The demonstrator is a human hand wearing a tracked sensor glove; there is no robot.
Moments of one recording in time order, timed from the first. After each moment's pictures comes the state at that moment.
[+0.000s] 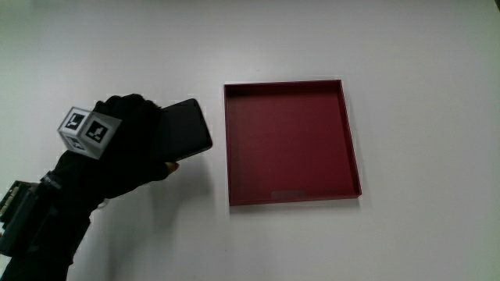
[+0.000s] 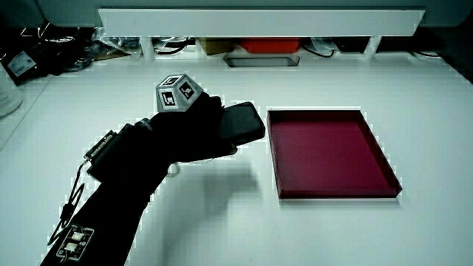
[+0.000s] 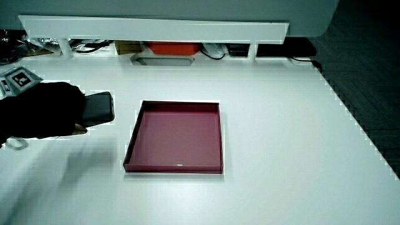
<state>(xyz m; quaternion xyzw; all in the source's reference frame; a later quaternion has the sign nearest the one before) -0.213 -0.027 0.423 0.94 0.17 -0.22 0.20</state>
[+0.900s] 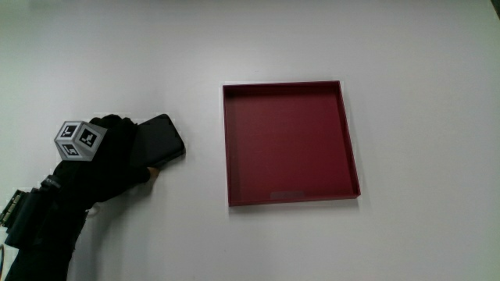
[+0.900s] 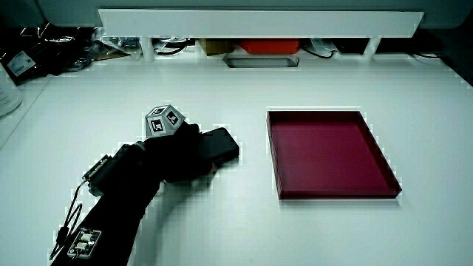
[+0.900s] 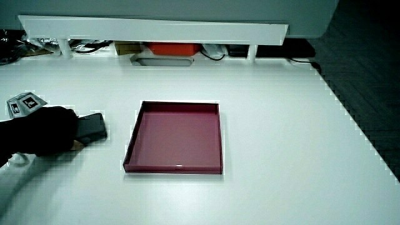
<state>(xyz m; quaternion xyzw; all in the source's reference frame) -0.267 -0.018 0.508 0.94 0.05 -0.17 0.30</state>
